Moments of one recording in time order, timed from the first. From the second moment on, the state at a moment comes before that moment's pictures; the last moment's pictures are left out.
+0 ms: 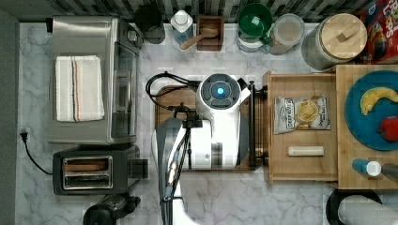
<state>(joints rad) -0.05 0.04 0.07 -2.15 0.01 0.54 -0.73</state>
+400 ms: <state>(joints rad) -0.05 0.14 0.07 -2.22 -0.02 0.88 -0.77</state>
